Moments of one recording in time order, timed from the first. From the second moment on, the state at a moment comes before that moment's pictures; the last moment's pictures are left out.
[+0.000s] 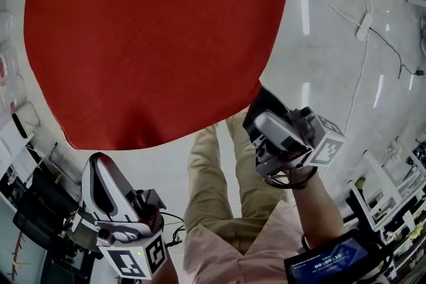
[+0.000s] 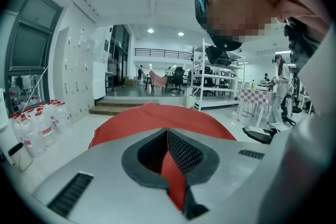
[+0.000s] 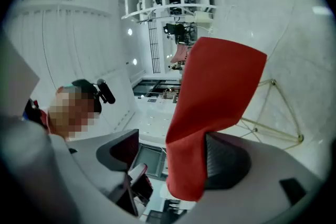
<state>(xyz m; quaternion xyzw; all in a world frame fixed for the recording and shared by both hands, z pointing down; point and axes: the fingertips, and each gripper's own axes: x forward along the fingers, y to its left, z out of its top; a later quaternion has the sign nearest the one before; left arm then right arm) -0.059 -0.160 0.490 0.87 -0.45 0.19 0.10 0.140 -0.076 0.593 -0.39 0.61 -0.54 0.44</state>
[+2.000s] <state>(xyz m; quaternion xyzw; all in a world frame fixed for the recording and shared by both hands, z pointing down) -0.179 -0.208 0.607 0.79 -0.48 0.00 0.38 0.121 -0.110 0.520 -0.55 0.65 -0.49 0.17</state>
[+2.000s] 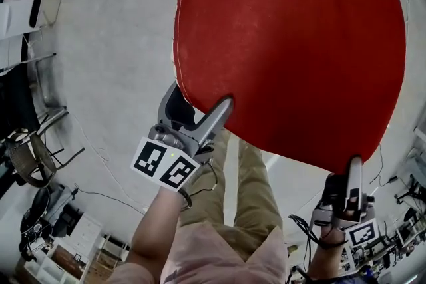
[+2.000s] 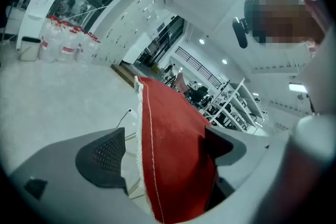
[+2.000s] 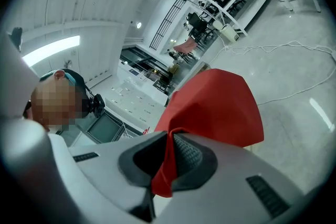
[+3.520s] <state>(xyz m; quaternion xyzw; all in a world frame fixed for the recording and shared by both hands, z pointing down) -0.098 -0.249 0.514 0.83 -0.49 0.15 0.21 0.128 -0.108 0.523 -0.57 0.65 -0.48 0.15</state>
